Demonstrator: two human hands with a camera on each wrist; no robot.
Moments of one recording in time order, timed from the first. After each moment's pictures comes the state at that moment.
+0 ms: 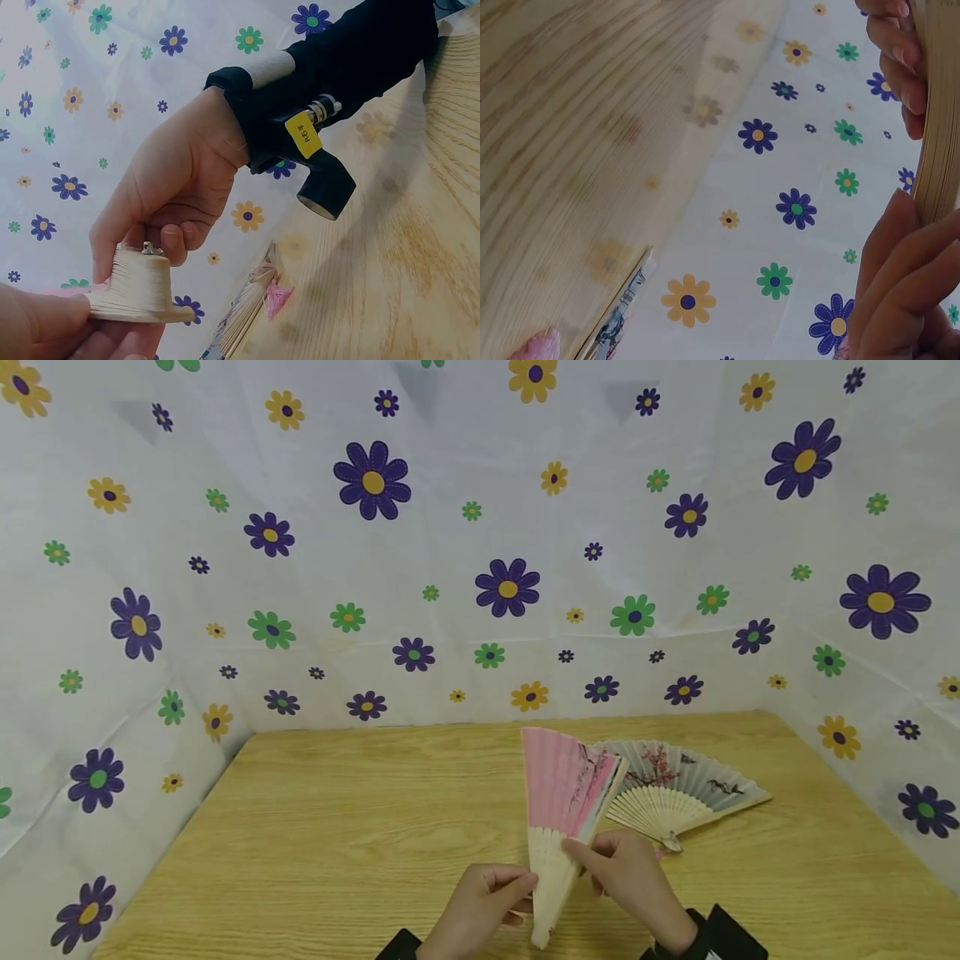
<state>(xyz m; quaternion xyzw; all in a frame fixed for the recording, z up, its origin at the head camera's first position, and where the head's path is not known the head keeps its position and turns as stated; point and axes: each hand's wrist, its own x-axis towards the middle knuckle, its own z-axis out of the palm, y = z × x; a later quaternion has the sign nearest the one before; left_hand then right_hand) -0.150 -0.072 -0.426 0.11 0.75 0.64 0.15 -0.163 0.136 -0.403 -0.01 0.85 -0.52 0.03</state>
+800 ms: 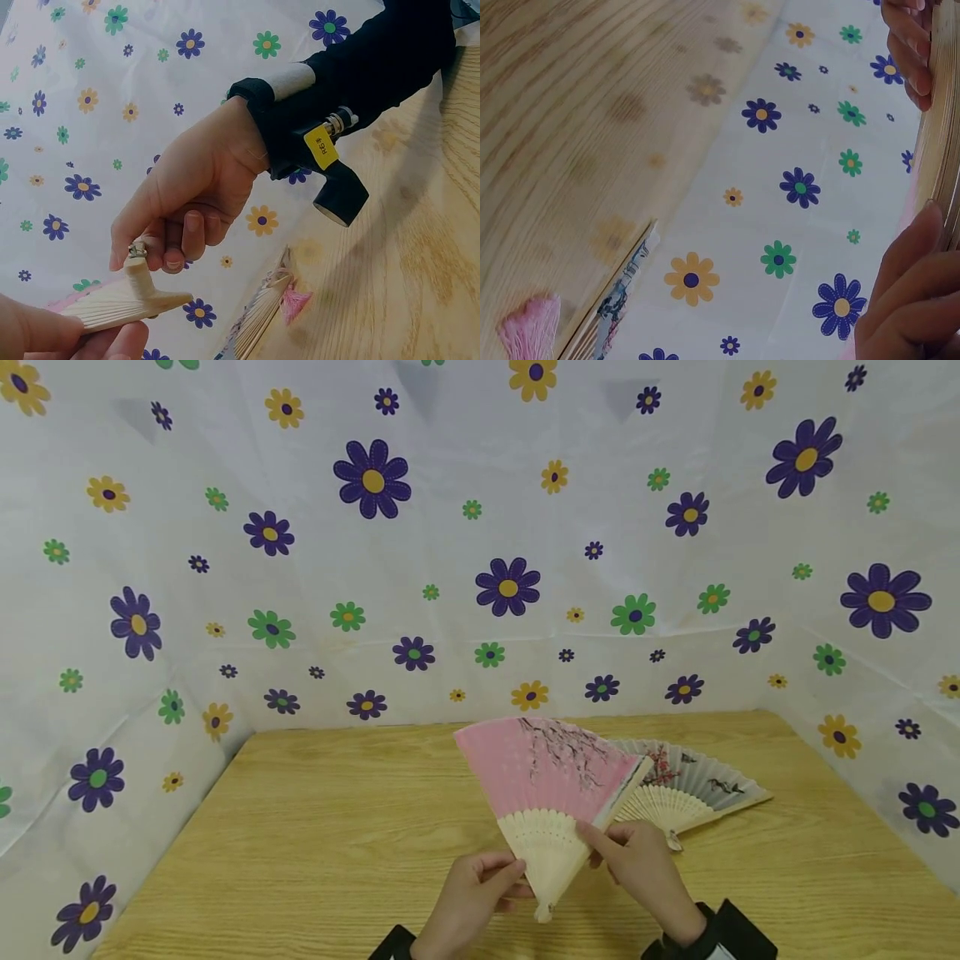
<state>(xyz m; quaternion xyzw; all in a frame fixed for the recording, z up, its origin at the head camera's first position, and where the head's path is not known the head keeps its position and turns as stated) -0.150 -0.074 -0.418 0.06 0.71 0.69 0.14 -0.168 0.144 -0.398 0.01 0.84 -0.53 -0.01</state>
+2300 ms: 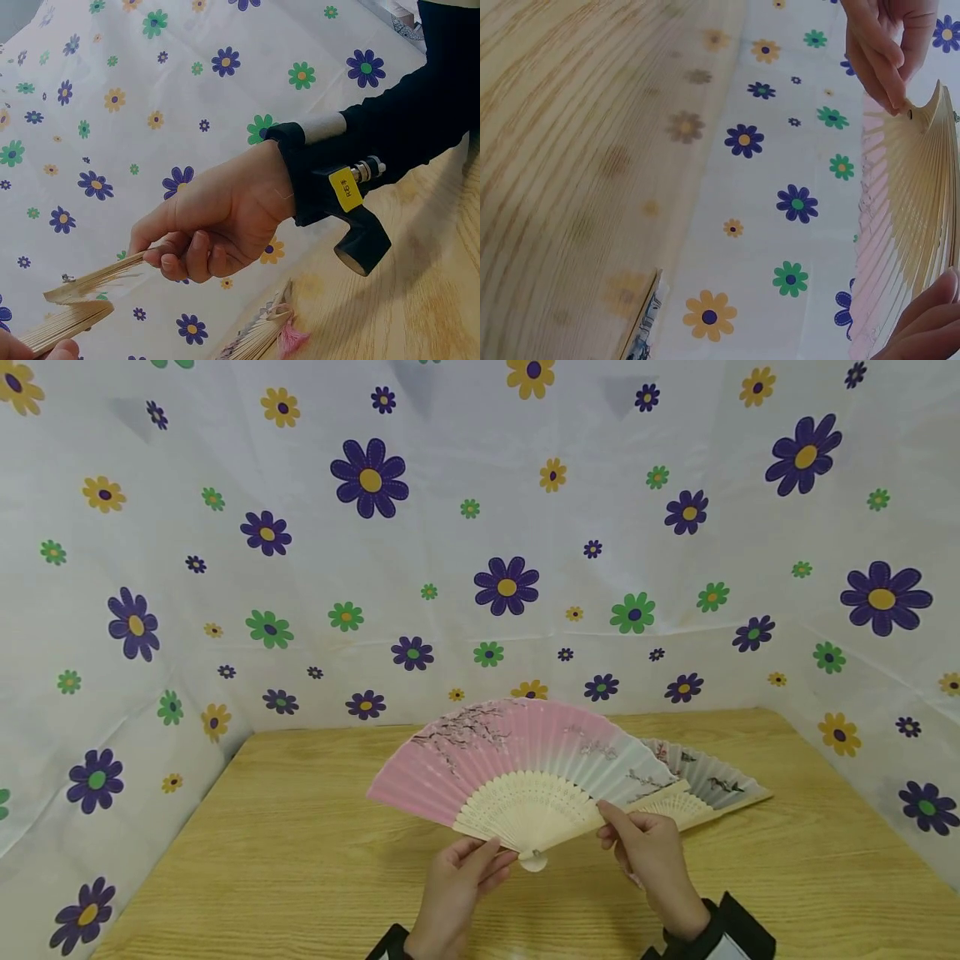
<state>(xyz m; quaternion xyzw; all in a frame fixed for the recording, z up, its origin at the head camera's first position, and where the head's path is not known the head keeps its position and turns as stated) -0.151 -0.075 -0.413 -0.03 0.60 0.80 0.07 -0.174 0.149 -0.400 0.10 0.71 -0.69 -0.04</state>
